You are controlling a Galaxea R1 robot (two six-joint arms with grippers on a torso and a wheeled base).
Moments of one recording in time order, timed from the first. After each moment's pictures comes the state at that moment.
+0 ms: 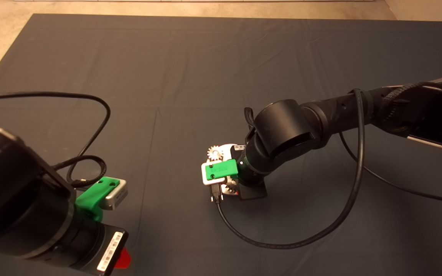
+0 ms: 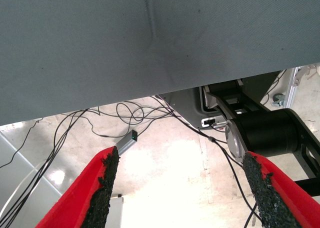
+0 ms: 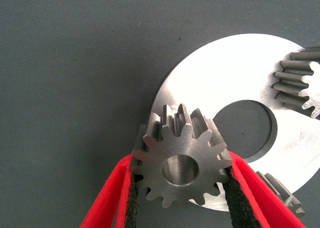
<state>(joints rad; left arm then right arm) -0.51 2.24 -0.35 0.00 1.53 -1.70 0.27 2.86 -0.97 -0.41 -1.53 0.20</state>
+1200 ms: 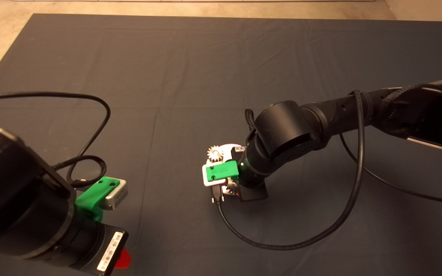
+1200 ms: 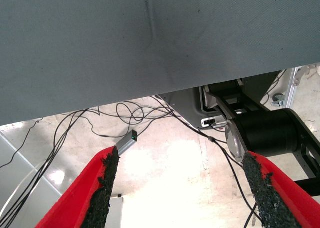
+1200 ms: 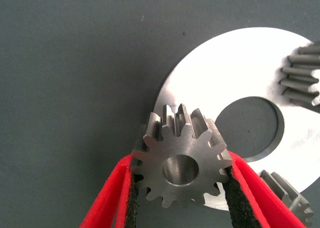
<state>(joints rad) -0.51 2.24 -0.35 0.00 1.53 -1.70 0.26 2.86 -0.97 -0.41 -1.53 0.20</state>
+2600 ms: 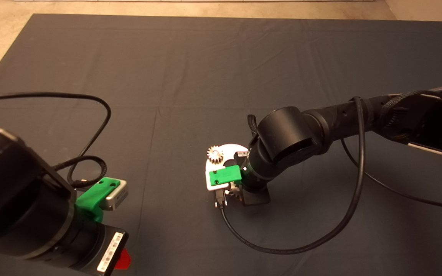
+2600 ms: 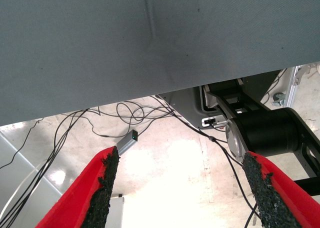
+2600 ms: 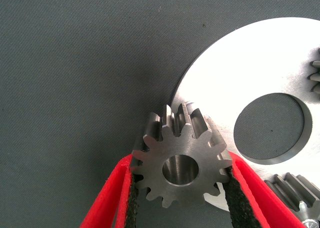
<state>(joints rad) -0.51 2.24 -0.35 0.00 1.53 -1.69 0.24 2.85 -0.96 -0.41 -1.54 0.20</state>
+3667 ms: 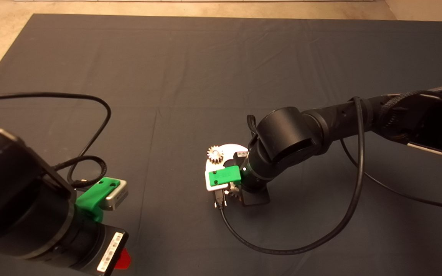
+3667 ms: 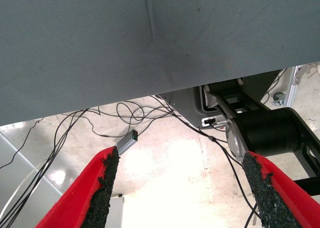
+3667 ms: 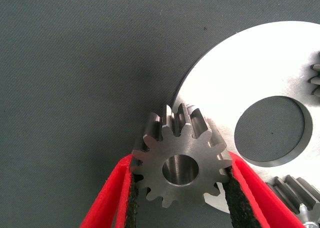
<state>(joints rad) -0.51 2.24 -0.35 0.00 1.53 -1.69 0.24 2.85 -0.96 -0.41 -1.54 0.20</state>
